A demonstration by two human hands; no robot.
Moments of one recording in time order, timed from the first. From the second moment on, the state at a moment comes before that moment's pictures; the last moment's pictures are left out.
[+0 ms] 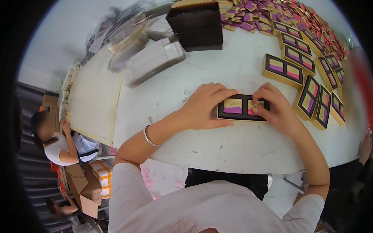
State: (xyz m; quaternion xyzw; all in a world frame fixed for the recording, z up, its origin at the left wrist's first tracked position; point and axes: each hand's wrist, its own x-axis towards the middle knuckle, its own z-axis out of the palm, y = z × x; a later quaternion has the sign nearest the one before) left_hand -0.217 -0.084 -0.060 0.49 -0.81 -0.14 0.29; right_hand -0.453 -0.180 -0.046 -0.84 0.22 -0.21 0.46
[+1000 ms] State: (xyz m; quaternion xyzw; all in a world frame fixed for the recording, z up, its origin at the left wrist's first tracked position) left_hand -0.113 -0.037 0.067 0.58 -0.58 -0.32 0.48; right_hand -0.455 -0.180 -0.006 -0.84 0.19 -0.44 0.25
